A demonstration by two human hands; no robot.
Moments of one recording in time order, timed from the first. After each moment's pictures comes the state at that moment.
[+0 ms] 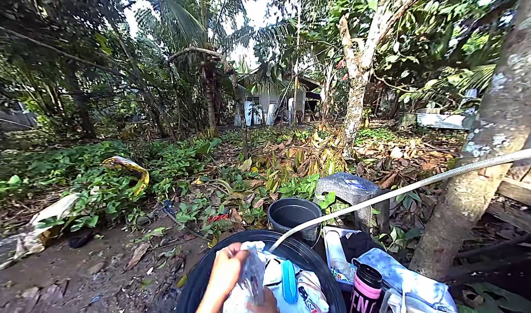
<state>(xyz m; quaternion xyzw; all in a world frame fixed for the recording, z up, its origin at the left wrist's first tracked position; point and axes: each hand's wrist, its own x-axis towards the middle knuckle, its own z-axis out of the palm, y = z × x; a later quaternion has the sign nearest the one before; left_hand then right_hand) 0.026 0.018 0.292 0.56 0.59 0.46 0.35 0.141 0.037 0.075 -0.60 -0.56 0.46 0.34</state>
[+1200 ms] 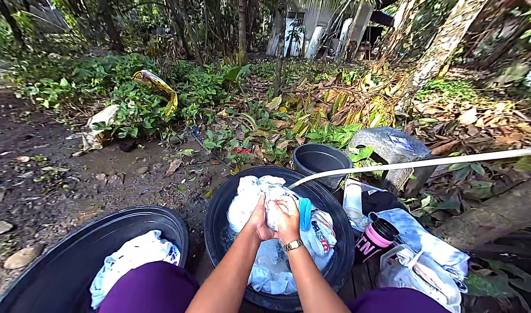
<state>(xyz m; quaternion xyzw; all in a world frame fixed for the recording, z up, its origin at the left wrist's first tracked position) 0.045 0.023 0.201 0.06 0.47 0.44 0.76 0.129 0.032 0.160 -0.39 -0.47 0.49 0.62</state>
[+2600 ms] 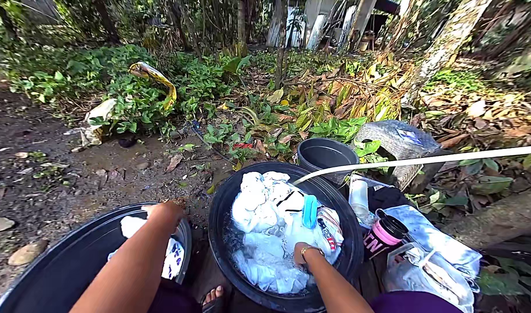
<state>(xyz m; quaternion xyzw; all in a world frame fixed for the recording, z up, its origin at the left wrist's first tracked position) -0.179 0.009 0.207 0.42 0.80 -0.39 0.17 0.177 0.039 0.094 -0.52 -0.68 0.32 -0.40</state>
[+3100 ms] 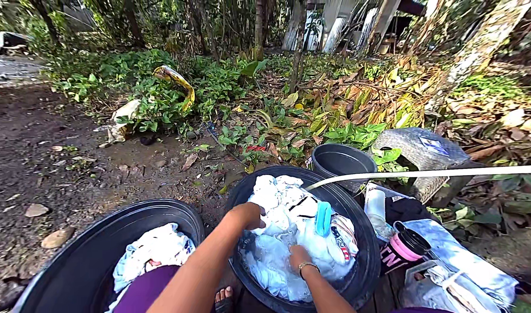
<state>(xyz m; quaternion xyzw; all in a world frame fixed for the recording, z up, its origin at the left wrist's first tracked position) -0.050 0.028 0.236 0.68 0.64 -0.16 0.33 0.153 0.032 0.032 -0.58 -0.70 0.36 -0.21</state>
